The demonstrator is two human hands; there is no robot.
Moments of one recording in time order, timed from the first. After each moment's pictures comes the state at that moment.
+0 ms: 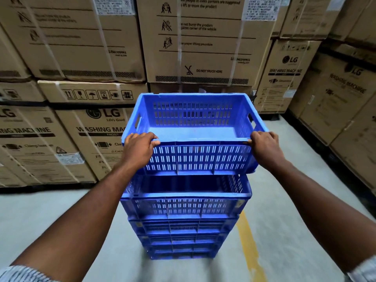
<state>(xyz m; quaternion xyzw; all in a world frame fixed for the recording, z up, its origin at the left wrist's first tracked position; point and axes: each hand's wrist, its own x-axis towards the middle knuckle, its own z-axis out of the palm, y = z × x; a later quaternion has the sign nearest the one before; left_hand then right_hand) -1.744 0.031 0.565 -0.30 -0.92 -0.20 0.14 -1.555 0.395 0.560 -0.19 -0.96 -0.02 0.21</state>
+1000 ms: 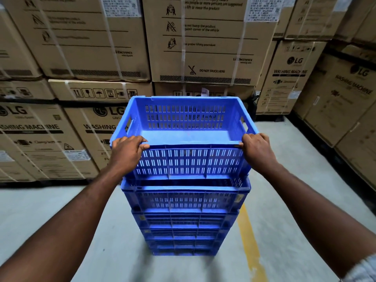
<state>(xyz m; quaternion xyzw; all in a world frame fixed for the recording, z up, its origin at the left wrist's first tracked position) -1.719 -0.019 0.570 -0.27 -0.93 -0.21 0.13 -1.543 0.356 0.560 -0.15 -0.97 -0.03 0.20</state>
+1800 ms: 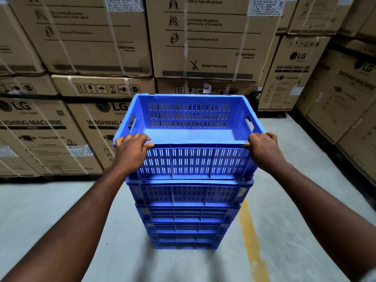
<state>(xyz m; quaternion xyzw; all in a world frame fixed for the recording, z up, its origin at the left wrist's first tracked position) -1.696 -0.024 0.569 -0.28 -0.93 -0.20 0.14 -1.523 0.355 0.560 -0.15 -0.97 -0.05 0.19</state>
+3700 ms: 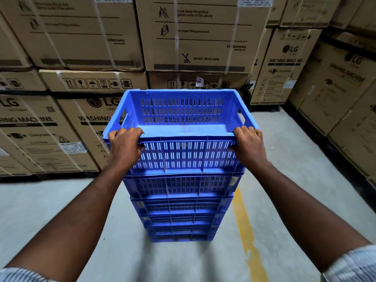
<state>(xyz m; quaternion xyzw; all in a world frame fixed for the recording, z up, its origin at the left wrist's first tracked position) -1.688 -0.012 0.560 -0.25 -0.95 -0.09 0.18 -1.510 0.320 0.552 -0.16 -0.96 -0.07 0.22</state>
